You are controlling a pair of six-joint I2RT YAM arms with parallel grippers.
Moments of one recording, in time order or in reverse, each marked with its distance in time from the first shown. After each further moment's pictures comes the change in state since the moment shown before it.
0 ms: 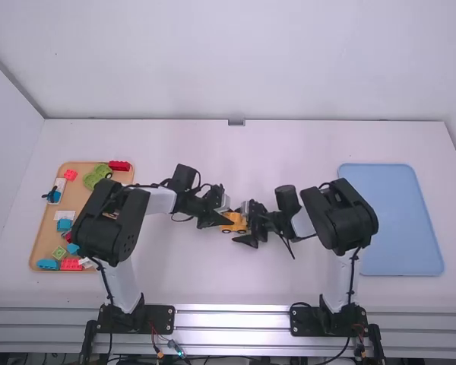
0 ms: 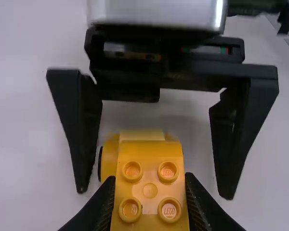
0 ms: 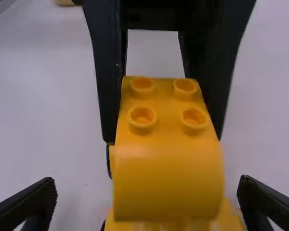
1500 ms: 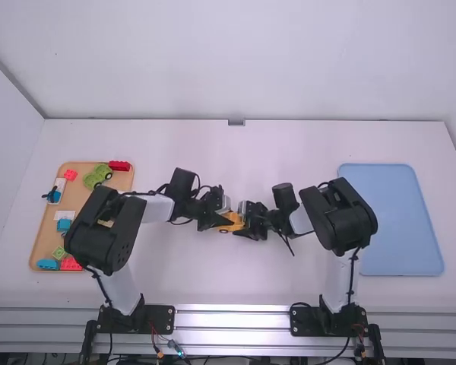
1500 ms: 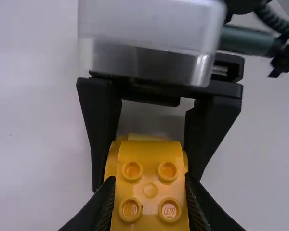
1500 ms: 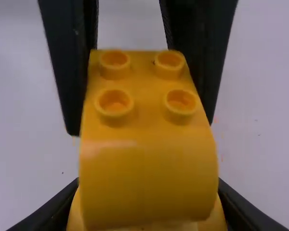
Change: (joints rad) left arm -0.015 -0.074 -0.096 0.147 -0.072 -0.130; right arm 0.011 0.000 0.035 -0.070 0.075 -0.089
